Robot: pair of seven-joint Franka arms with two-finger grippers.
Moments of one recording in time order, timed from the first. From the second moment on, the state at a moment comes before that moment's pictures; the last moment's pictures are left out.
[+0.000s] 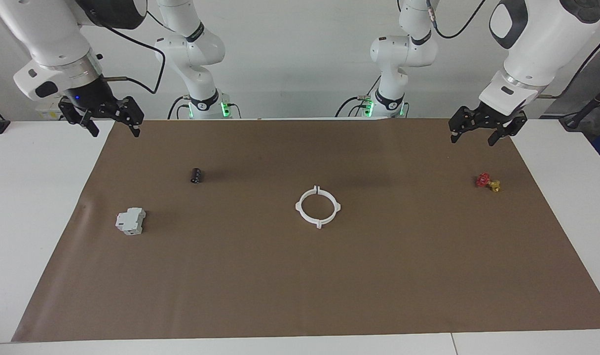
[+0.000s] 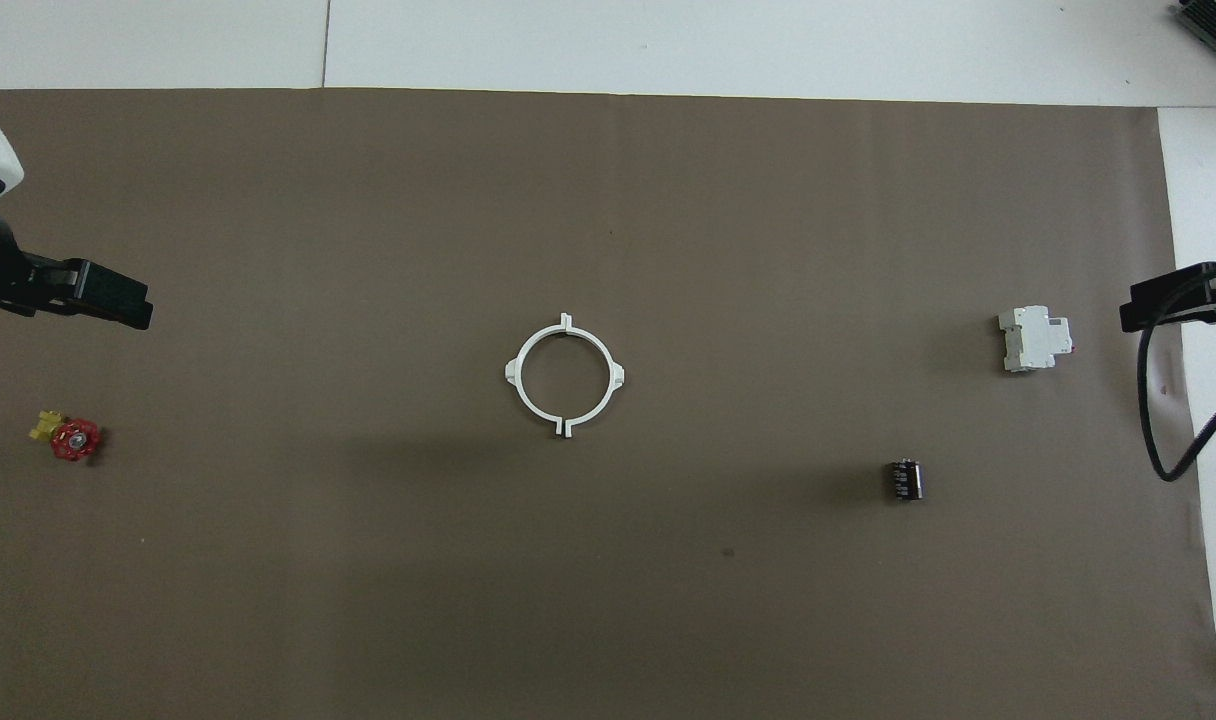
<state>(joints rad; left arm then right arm) -0.15 0.06 0.08 -1.51 -0.01 1.53 0.11 0.07 0.03 -0.13 -1.50 -0.03 1.52 -0.05</state>
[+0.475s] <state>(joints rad) -0.15 0.06 0.08 -1.51 -0.01 1.54 0.11 0.07 0.03 -0.13 -1.50 -0.03 1.52 -0.05</state>
